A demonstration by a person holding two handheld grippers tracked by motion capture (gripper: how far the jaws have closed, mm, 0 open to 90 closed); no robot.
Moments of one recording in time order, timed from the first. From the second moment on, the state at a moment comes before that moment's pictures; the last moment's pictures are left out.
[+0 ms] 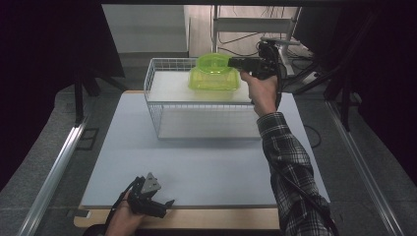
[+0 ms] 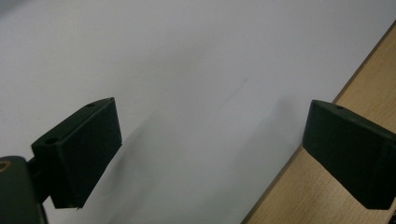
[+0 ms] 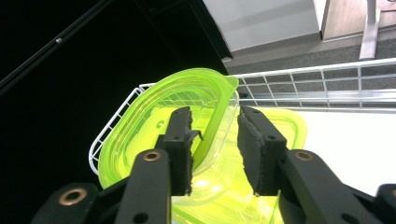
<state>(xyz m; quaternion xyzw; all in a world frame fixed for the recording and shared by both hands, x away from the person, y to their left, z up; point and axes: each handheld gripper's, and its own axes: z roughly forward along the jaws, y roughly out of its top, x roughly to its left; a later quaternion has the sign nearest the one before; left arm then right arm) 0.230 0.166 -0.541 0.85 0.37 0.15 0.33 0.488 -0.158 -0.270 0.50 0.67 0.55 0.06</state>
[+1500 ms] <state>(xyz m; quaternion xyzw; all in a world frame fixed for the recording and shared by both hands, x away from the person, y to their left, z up) 0.231 0.165 -0.541 0.86 0.37 0.14 0.33 0.435 -0.165 -0.306 0.41 0.76 0.50 0.06</state>
